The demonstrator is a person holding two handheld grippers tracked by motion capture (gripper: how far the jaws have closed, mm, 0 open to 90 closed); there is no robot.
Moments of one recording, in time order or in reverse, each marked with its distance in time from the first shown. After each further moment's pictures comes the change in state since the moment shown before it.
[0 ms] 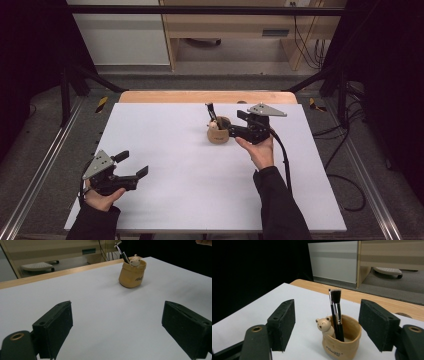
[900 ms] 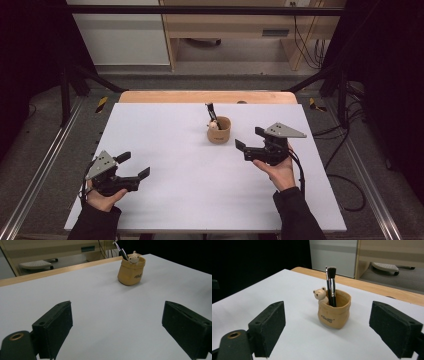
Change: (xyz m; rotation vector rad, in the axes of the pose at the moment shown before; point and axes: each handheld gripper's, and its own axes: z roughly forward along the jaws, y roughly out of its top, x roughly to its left) left arm -0.003 -0.002 0.003 0.020 -0.003 0.006; right arm -0.005 -0.034 -0.057 0.041 -0.004 -0.062
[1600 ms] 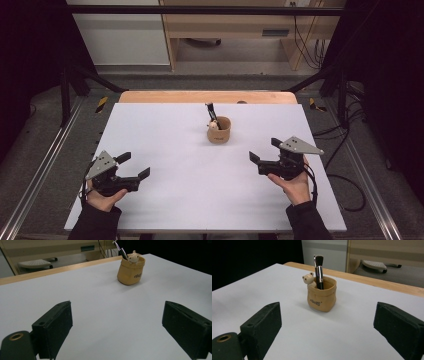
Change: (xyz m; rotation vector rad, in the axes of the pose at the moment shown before) left arm 0.000 -0.001 0.000 0.002 -0.004 -0.009; right arm -0.009 -0.029 -0.038 0.003 -0.060 -0.003
